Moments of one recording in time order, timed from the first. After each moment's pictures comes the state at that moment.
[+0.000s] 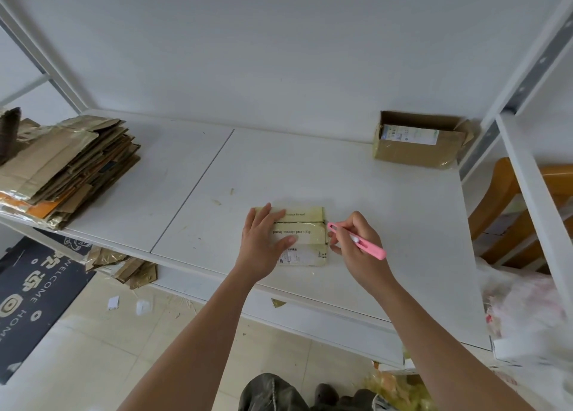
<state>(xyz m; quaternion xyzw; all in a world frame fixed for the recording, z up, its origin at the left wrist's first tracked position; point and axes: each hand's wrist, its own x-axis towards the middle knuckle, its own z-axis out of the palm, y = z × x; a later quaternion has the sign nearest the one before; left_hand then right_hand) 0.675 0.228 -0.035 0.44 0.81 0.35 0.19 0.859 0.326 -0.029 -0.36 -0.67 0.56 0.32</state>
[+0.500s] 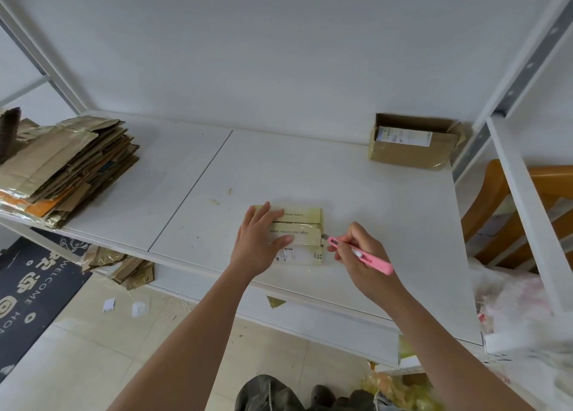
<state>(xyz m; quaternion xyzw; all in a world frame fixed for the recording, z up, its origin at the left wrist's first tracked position) 0.673 0.226 -0.032 0.46 0.82 0.29 0.19 0.889 0.315 -0.024 -0.32 -0.73 0.54 0.27</state>
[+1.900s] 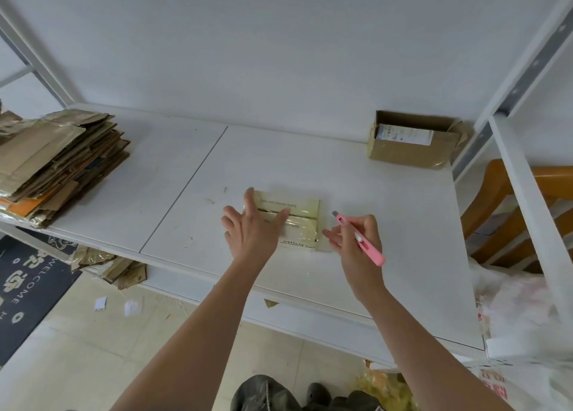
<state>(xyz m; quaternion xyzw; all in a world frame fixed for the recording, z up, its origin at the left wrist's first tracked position) 0.683 0.256 -0.017 0.26 0.92 0.27 0.13 0.849 0.314 -0.033 -0.41 -0.53 0.60 0.44</state>
